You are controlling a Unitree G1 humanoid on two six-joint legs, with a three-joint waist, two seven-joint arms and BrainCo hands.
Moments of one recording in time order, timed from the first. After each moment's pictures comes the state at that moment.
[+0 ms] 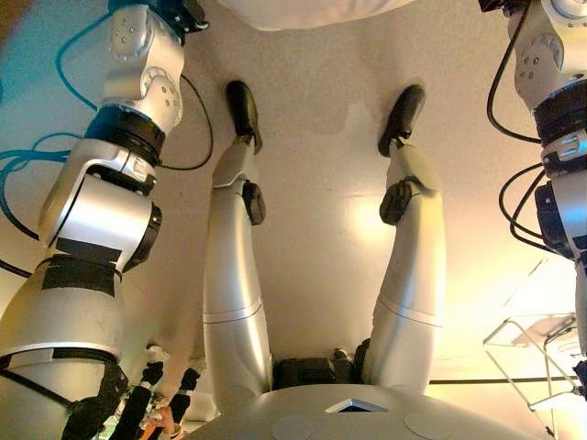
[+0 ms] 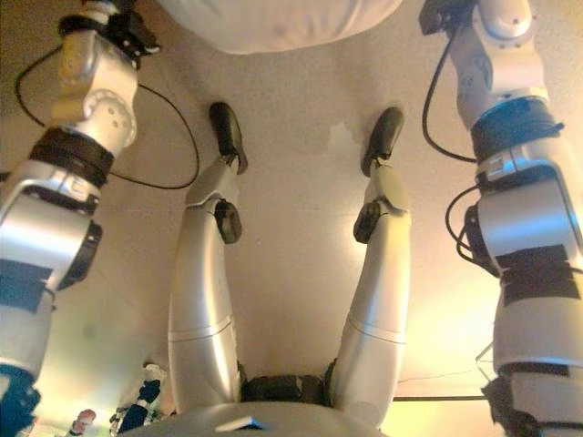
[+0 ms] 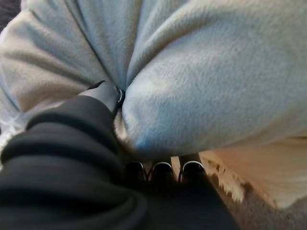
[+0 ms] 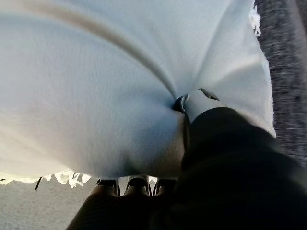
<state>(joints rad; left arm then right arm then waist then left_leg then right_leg) -1.29 0.55 -0.54 0.95 -1.09 -0.40 -0.02 -1.40 -0.67 0.50 0.95 0.81 -0.25 0.15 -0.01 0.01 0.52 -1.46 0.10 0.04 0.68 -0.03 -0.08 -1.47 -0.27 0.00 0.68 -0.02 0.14</state>
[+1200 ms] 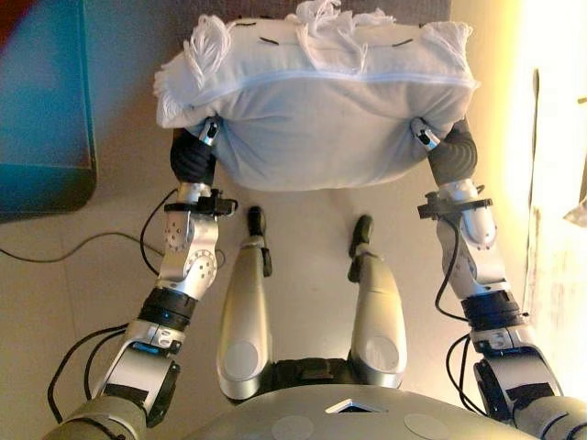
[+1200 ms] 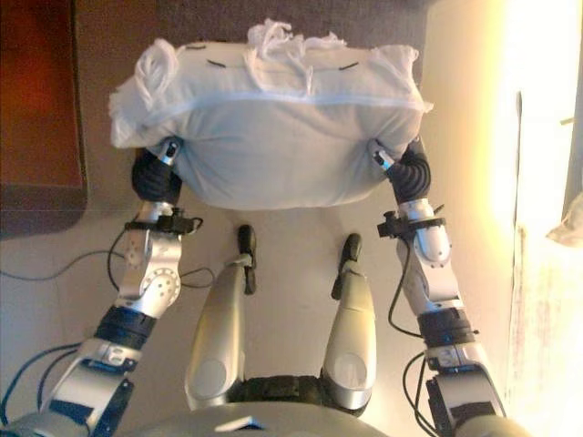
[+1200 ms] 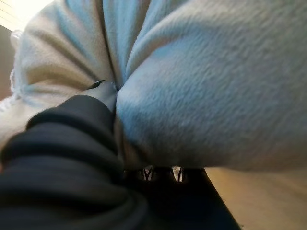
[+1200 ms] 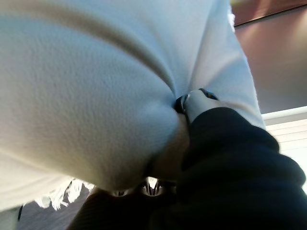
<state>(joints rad) -0.30 0.38 -0.25 0.20 -0.82 -0.50 -0.02 -0.26 -0.37 0.09 0.09 0.56 -0.34 0.13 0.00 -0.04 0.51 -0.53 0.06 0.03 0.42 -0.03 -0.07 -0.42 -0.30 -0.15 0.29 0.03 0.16</state>
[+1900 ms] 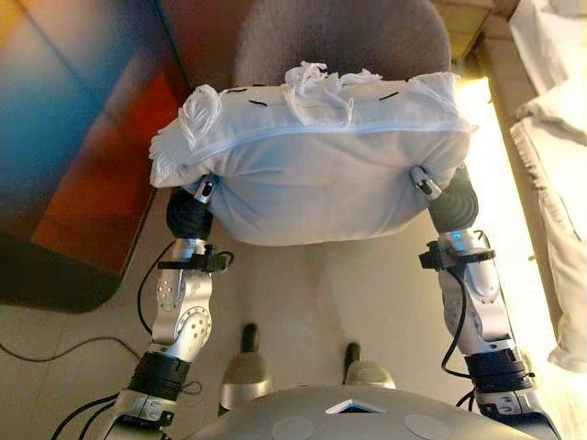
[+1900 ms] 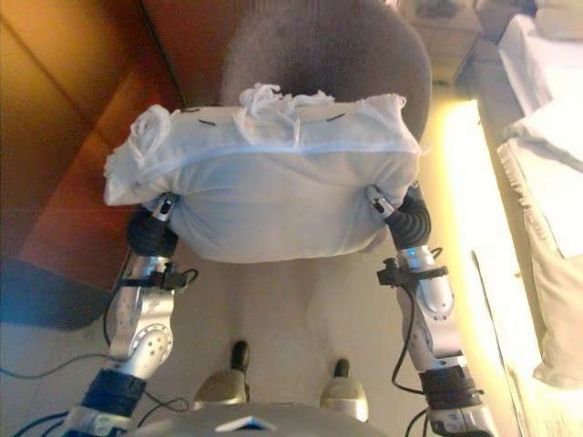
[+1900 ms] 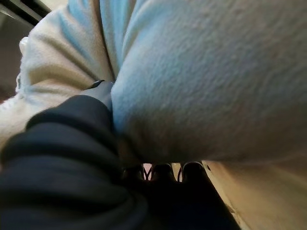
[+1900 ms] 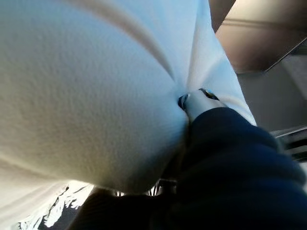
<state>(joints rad) 0.01 0.34 -0.23 -0.03 -0.80 -0.51 -0.06 0.00 -0.38 0.09 -0.14 0.56 -0.35 0.16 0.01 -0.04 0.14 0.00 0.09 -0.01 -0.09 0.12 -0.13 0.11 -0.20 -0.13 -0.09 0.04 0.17</state>
